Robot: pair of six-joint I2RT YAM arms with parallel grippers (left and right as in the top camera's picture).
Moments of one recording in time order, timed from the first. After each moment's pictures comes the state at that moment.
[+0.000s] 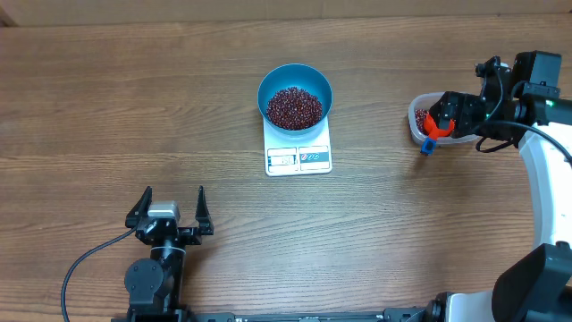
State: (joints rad) left arm 0.00 0.01 0.01 -0.08 0.01 -0.02; right arm -0.24 1.59 1.36 -0.87 -0.28 -0.04
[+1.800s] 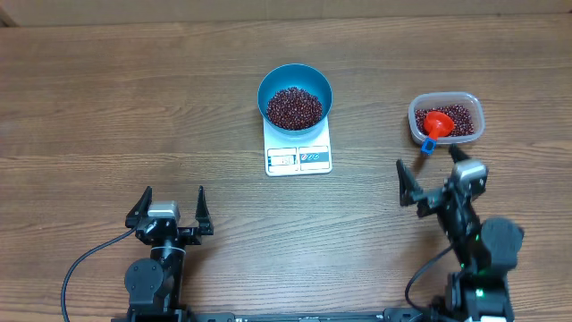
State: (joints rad) left arm 0.00 0.01 0.01 -0.08 0.01 -0.02; right arm -0.07 0.51 0.18 0.28 -0.36 -0.03
